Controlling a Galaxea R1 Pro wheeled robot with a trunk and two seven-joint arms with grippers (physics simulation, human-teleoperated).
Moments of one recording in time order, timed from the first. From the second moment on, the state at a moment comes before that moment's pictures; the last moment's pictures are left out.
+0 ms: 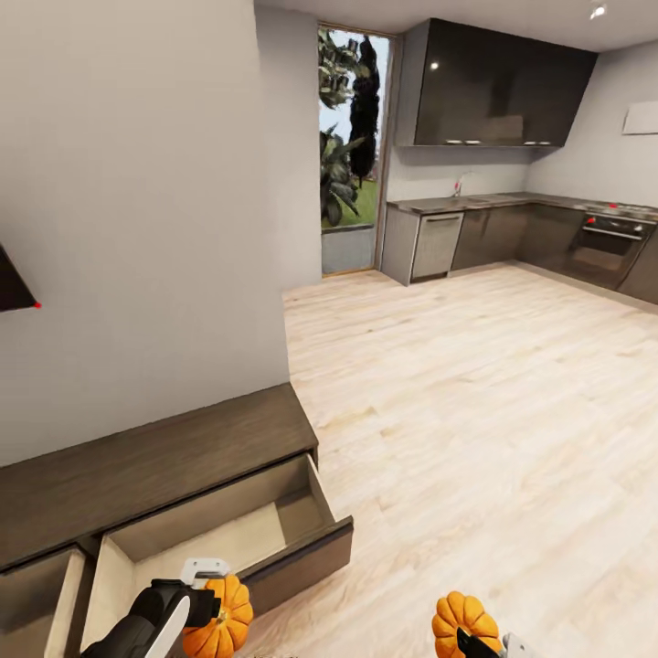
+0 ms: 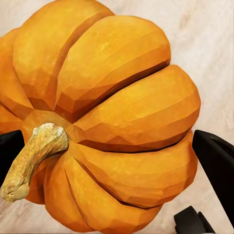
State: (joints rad) left arm -0.29 0.13 -0.23 -0.94 0.30 0.72 0.25; right arm -0.18 -0.07 -0.01 -0.59 -0.63 -0.01 -0.09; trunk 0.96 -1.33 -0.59
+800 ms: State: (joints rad) left arm -0.29 0.13 -0.22 -0.94 0.30 0.72 0.24; right arm -0.19 -0.02 0.18 -0.75 -0.61 0.10 -0.36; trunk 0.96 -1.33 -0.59
